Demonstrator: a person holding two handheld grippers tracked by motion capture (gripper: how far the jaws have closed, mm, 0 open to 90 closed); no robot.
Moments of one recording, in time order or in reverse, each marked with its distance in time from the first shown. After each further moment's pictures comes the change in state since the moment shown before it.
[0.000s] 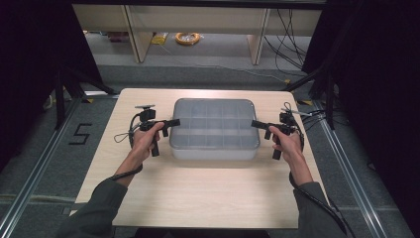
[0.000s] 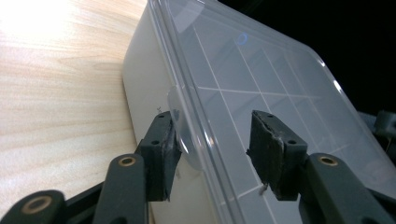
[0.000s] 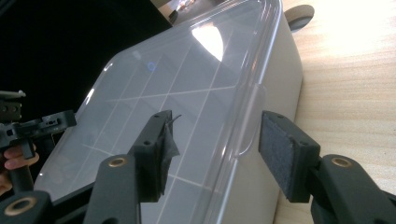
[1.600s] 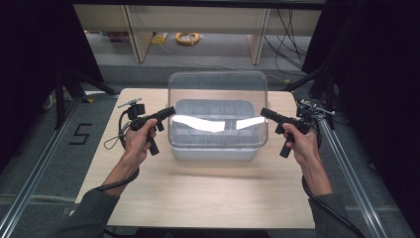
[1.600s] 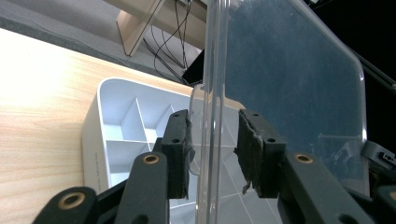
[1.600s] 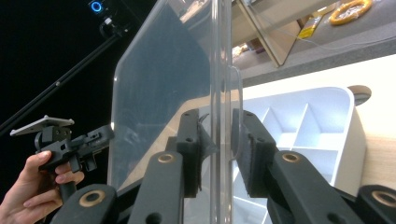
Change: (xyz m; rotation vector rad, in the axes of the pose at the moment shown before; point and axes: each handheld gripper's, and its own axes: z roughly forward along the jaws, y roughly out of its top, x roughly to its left) left arm -0.058 0.006 -0.068 -0.243 -0.075 0.022; right arm 0.054 0.008 -0.066 -0.196 0.195 -0.102
